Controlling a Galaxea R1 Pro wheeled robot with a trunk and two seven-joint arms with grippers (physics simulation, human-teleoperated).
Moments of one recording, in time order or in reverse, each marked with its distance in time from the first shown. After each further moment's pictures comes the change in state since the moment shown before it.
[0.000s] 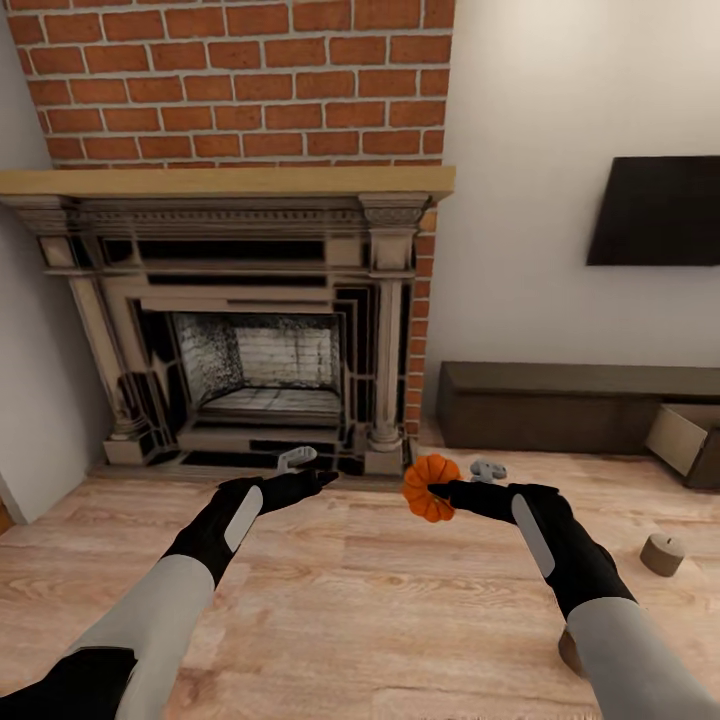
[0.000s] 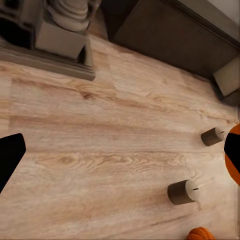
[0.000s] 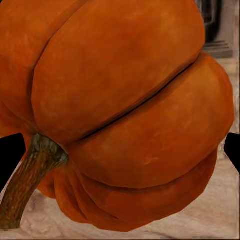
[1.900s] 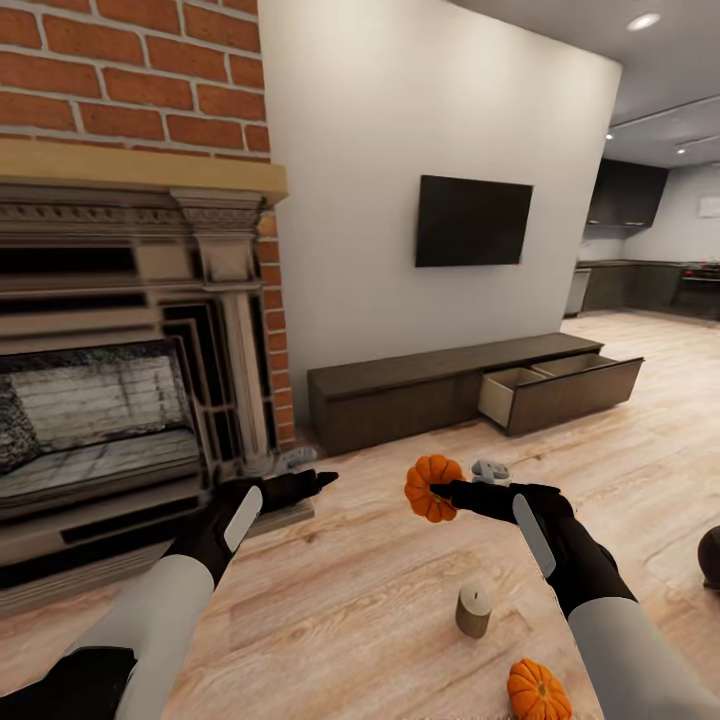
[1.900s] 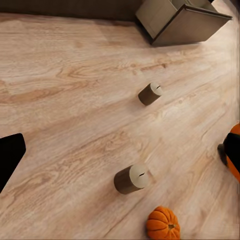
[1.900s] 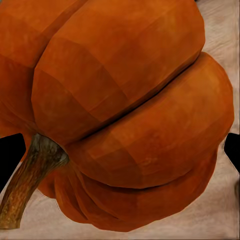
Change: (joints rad) left arm 0.000 0.002 -0.001 0.002 -0.003 0.001 -0.002; right arm 0.000 -0.003 -0.001 0.000 -0.003 0.001 -0.011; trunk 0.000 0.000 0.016
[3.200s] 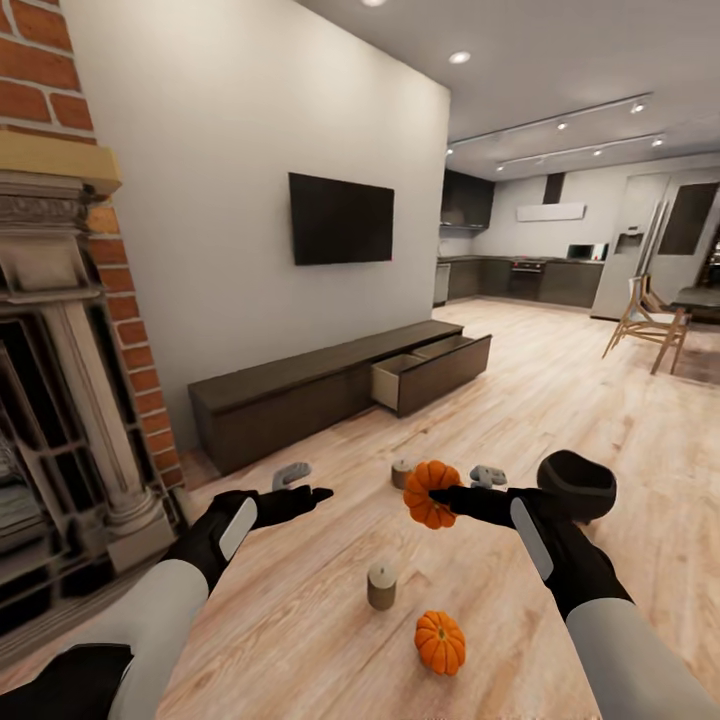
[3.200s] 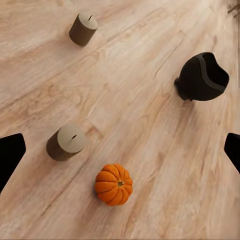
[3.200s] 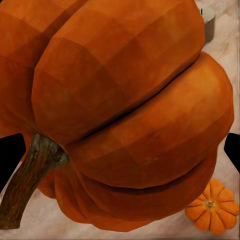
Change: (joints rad) left arm 0.000 0.021 0.006 0.090 0.006 0.015 -0.009; right arm 0.000 0.005 0.003 0.033 -0.002 -0.001 -0.001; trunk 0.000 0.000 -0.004
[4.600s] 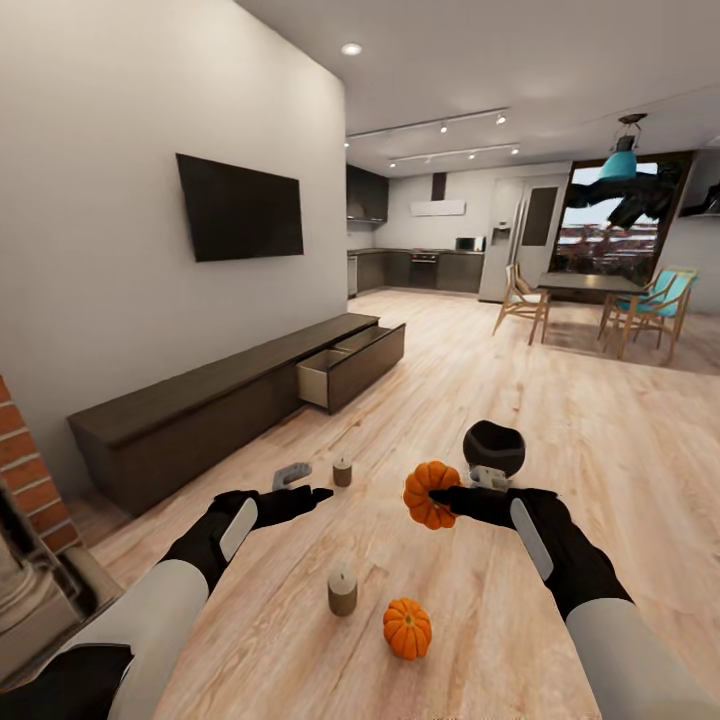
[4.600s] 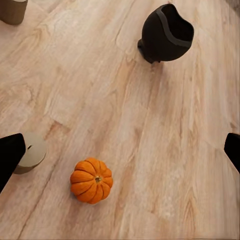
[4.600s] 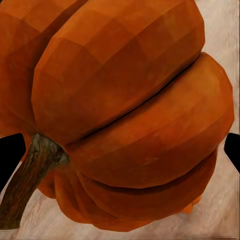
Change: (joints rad) left arm 0.000 0.000 -0.007 0.002 -0.002 -0.010 -0.003; right arm 0.000 0.000 -0.002 0.003 0.004 -0.001 0.000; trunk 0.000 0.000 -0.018
